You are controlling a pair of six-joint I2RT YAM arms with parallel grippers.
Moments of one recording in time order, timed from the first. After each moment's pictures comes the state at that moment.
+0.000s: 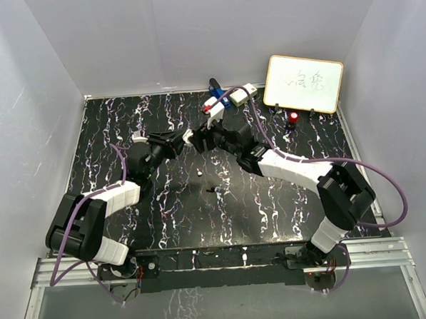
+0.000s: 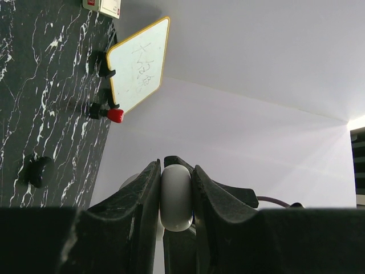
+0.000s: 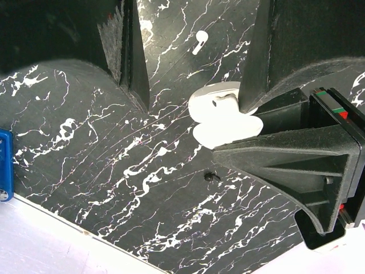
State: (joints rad) left arm -0.36 1.44 0.56 0.79 0.16 -1.74; right arm 0.73 1.62 1.10 0.35 -0.05 0.06
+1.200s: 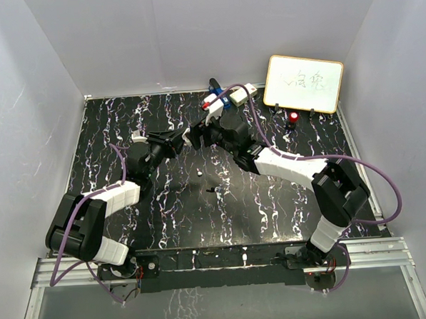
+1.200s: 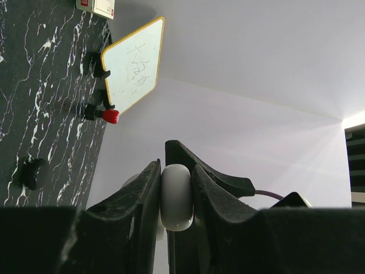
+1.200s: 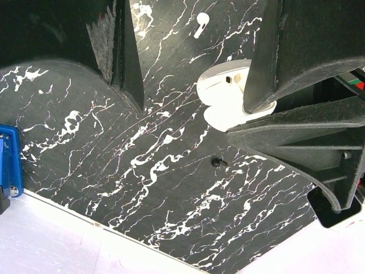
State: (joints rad) left arm -0.36 1.44 0.56 0.80 0.15 -1.74; right arm 0.74 1.67 1.14 0.39 0.01 0.09
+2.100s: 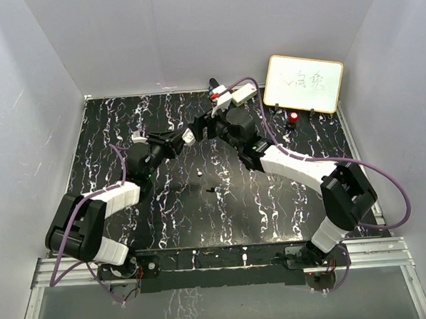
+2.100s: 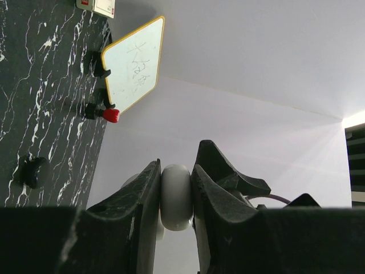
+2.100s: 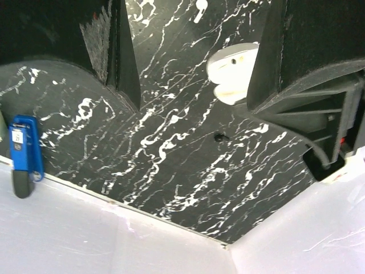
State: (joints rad) left arm -0.36 1.44 0.56 0.81 0.15 -1.74; right arm 0.71 1.62 1.16 0.40 0.02 0.13
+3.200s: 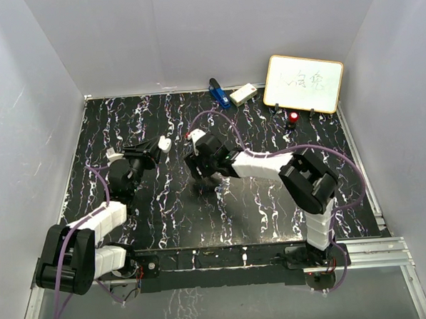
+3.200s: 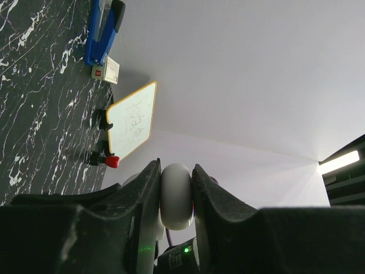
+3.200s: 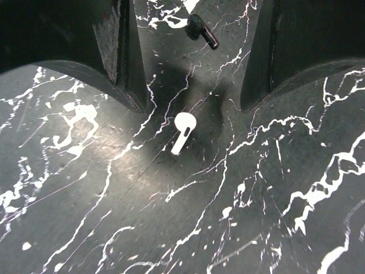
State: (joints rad) left arm -0.21 1.19 0.34 0.78 0.05 -1.73; right arm 0.80 1.89 1.23 -0.08 0.00 0.19
